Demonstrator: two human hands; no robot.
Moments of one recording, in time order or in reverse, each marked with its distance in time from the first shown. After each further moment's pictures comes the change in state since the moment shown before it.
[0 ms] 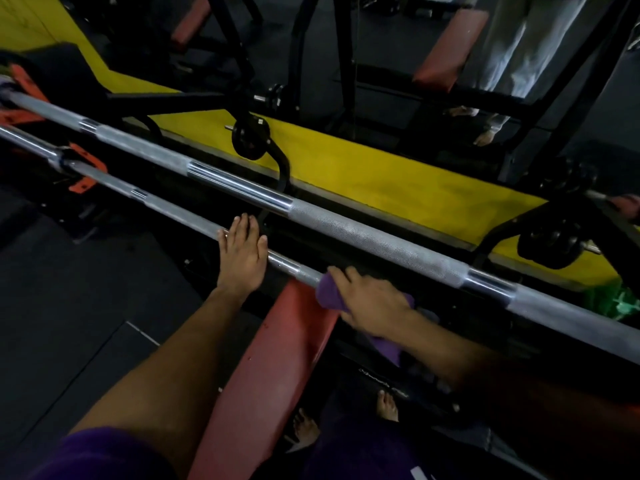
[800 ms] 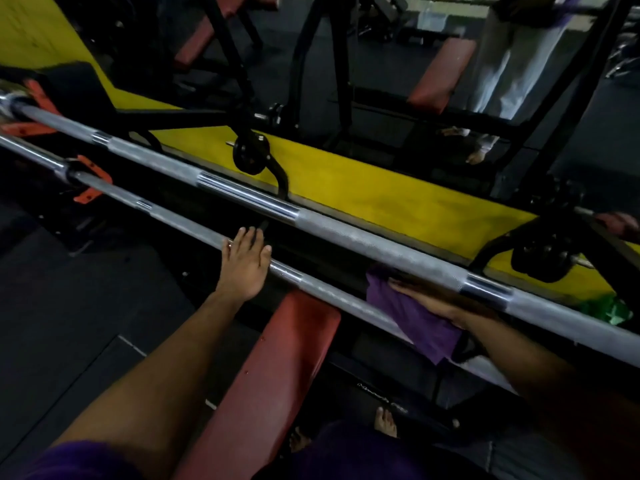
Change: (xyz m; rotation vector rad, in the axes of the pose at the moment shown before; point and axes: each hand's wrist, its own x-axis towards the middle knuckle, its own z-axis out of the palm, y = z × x) left_hand 0.005 0.001 -0.011 0.026 -0.123 -0.006; right_hand -0.050 0.104 0.011 1.055 -0.196 0.473
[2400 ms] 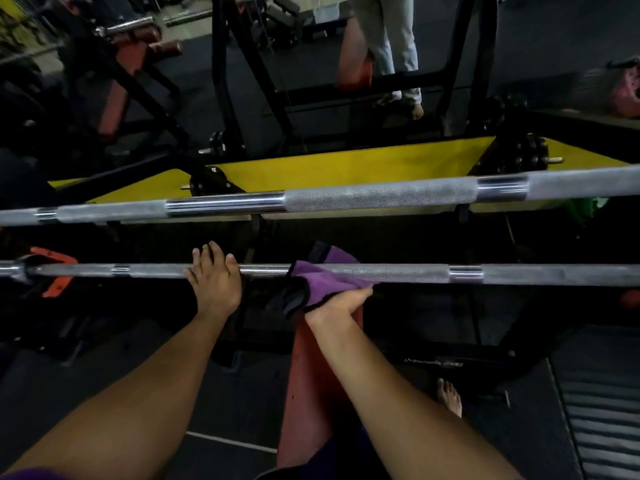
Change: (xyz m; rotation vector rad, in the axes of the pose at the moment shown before) left_hand 0.030 -0.062 -0.009 0.003 0.050 -0.029; right_hand 0.082 -0.150 0.225 2.406 0.650 0.071
